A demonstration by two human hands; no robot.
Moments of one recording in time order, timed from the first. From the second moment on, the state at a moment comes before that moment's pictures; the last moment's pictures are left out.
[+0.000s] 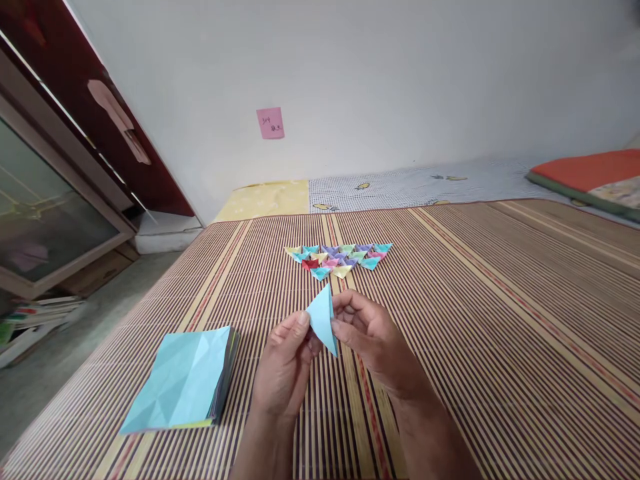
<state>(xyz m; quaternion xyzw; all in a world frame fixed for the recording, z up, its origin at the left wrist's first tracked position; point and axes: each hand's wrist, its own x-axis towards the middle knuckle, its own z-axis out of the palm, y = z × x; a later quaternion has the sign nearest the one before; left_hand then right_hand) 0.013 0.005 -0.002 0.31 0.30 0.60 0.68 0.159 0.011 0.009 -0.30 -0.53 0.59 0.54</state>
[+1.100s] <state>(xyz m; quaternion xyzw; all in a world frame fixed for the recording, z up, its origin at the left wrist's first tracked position) 0.037 -0.020 0.022 0.41 0.42 0.55 0.60 0.141 0.007 0.009 -0.48 -0.59 0.25 0.60</state>
